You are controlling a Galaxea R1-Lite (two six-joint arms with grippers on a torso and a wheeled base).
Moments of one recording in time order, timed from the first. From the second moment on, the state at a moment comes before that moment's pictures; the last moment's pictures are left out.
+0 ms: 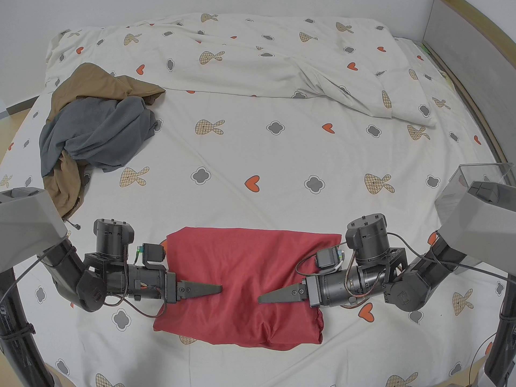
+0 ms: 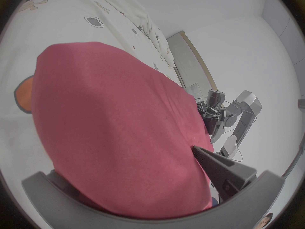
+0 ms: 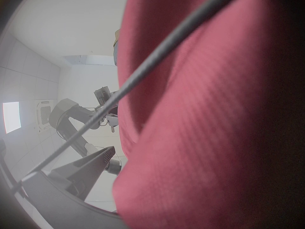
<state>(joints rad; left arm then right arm) -0.20 2.11 -0.60 -0.84 -0.92 -0.17 0.57 2.15 -0.81 -0.73 0.80 0.59</state>
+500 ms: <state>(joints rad) -0.21 2.11 -0.60 -0.86 -0.92 -0.19 0.60 2.17 -0.82 -0.73 0.80 0.60</state>
